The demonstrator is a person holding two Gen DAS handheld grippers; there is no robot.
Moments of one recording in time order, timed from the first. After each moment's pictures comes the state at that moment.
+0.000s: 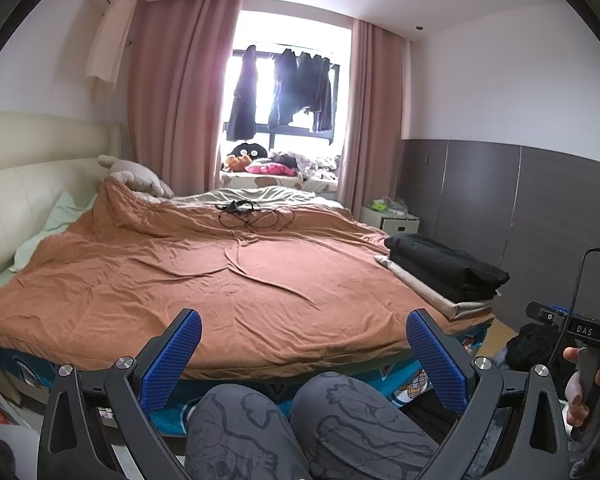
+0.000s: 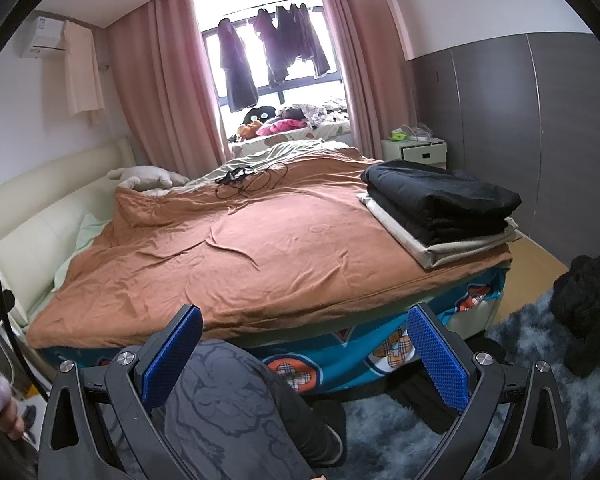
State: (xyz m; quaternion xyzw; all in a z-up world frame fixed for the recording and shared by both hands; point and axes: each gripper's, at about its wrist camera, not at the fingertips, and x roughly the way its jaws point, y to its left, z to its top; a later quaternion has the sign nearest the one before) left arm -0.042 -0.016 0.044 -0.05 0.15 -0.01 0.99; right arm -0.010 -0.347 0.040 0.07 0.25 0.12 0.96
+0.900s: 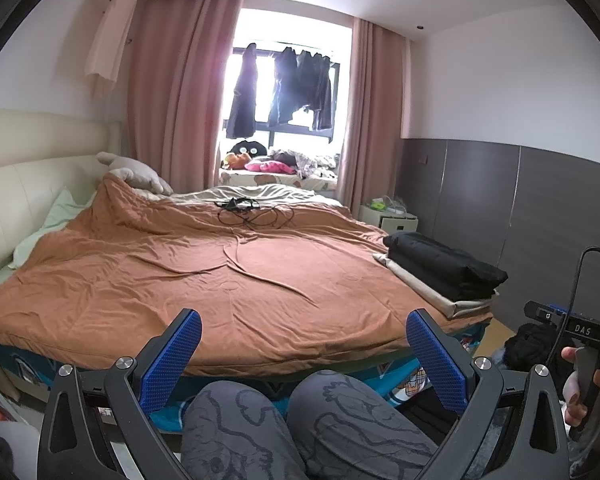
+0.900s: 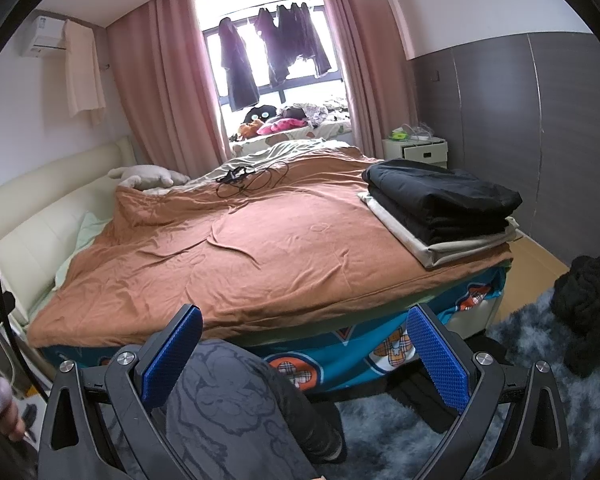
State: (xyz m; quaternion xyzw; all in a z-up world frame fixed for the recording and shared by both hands) left arm -0.044 -0.016 0.044 -0.06 0.15 -0.01 0.99; right arm -0.009 -0.346 0.040 0.06 0.25 0.12 0.96
